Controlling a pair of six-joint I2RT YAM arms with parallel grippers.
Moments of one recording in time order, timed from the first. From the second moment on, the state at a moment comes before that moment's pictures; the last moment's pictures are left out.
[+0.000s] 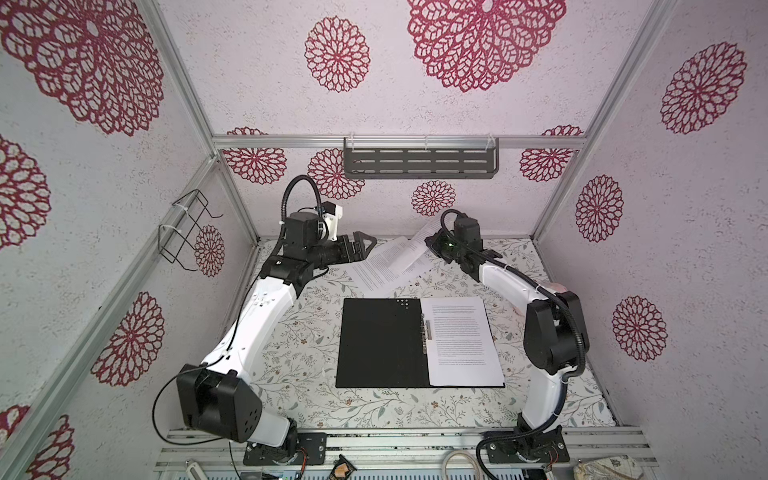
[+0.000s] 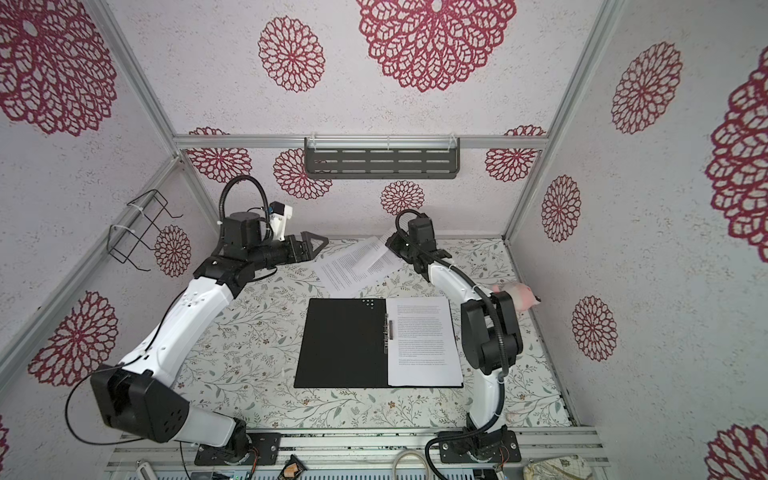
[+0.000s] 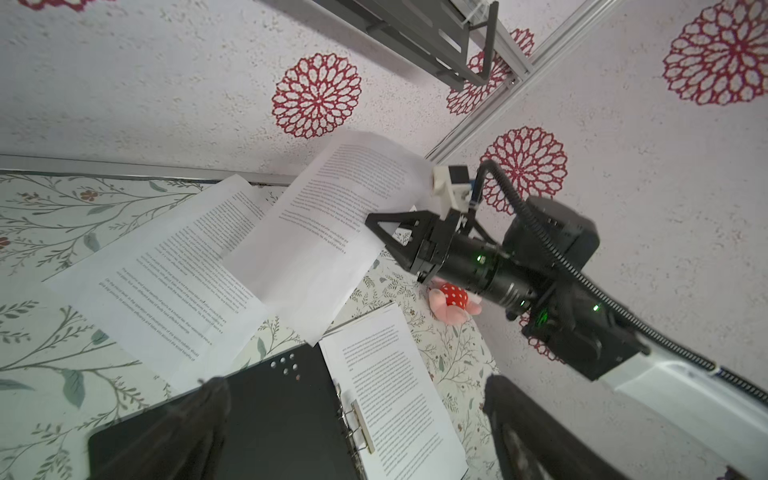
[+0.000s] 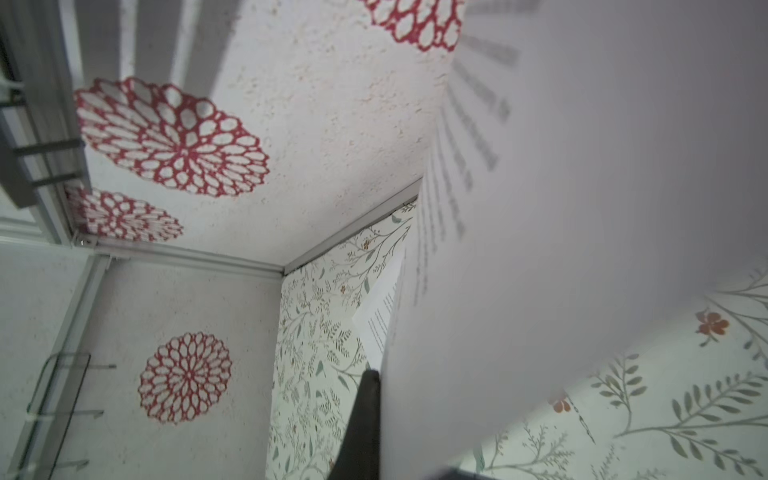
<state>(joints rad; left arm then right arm) -0.25 1.43 1.39 -0.41 0.49 -0.41 0.35 1.90 1.61 -0.17 -0.25 0.84</state>
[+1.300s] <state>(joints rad) -0.28 1.20 1.08 -0.27 0.57 -0.35 0.26 1.79 1.38 -1.15 0.11 -0.01</state>
